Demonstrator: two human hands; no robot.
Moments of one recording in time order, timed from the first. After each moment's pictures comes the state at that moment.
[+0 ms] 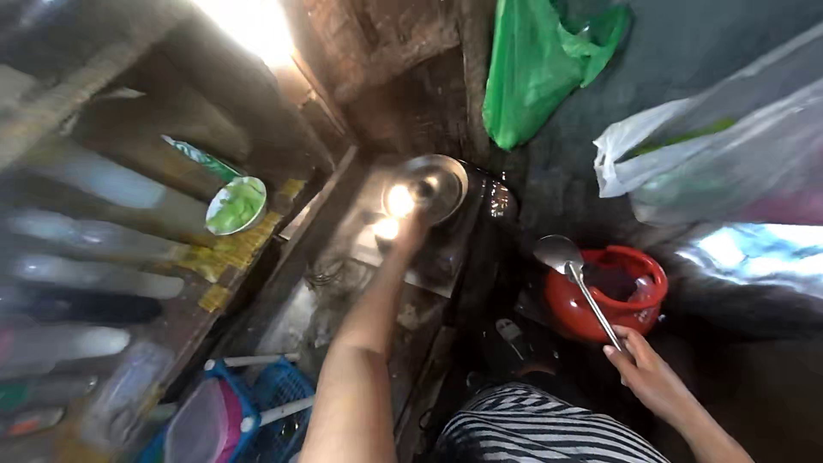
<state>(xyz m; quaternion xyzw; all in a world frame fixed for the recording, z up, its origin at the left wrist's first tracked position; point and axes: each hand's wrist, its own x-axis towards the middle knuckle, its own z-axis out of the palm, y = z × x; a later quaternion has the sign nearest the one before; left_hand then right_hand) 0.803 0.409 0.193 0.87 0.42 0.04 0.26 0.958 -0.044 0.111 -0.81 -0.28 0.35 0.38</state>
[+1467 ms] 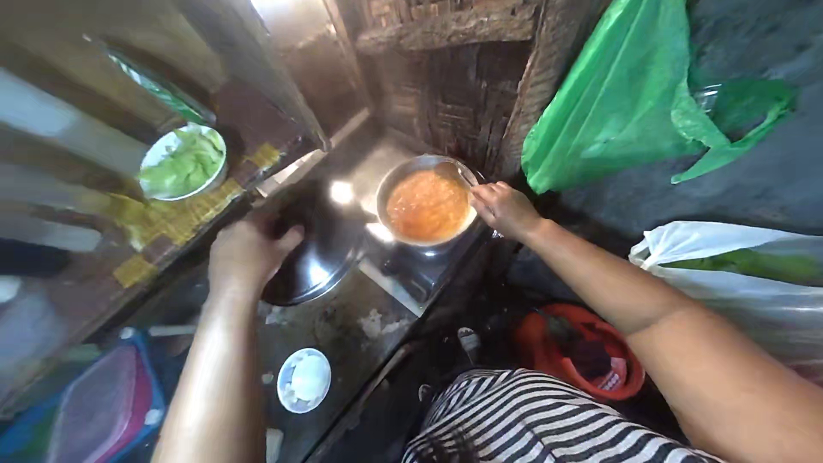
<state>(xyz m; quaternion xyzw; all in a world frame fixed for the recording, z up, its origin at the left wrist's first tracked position) 0.680 0.416 0.328 0.72 0.69 0.07 0.05 1.093 0.390 0.164 -0.61 -0.75 0.09 0.21</state>
